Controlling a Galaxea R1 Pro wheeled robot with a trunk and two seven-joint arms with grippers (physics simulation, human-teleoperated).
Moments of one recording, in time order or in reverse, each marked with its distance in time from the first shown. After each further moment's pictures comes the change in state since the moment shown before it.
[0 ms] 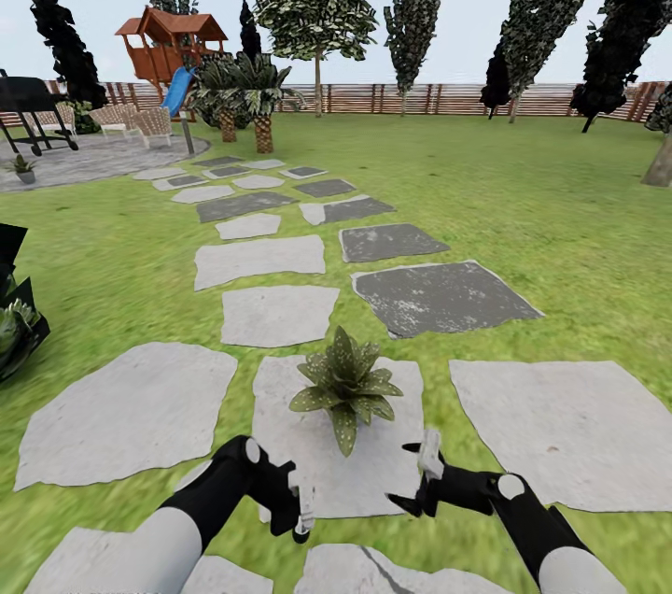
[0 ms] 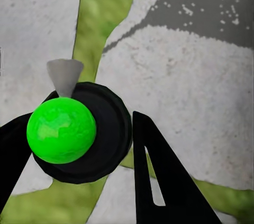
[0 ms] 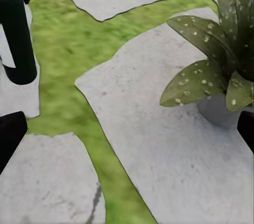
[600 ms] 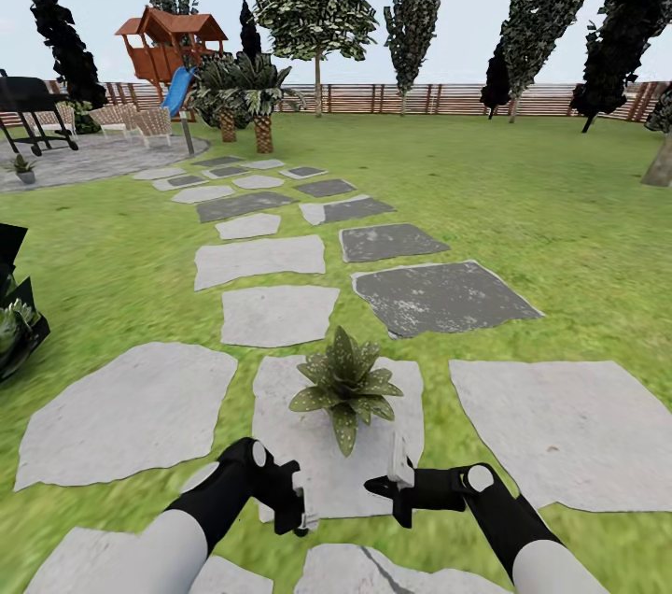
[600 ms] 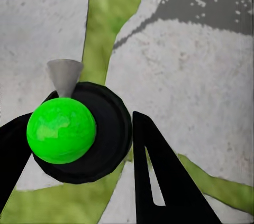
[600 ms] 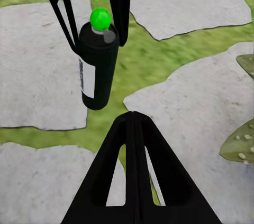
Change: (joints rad) left arm 0.007 -0.021 0.000 -0.005 -0.060 0.000 0.048; right arm -0.006 0.062 0.129 -0.045 -0.005 -0.002 0.122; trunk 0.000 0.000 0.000
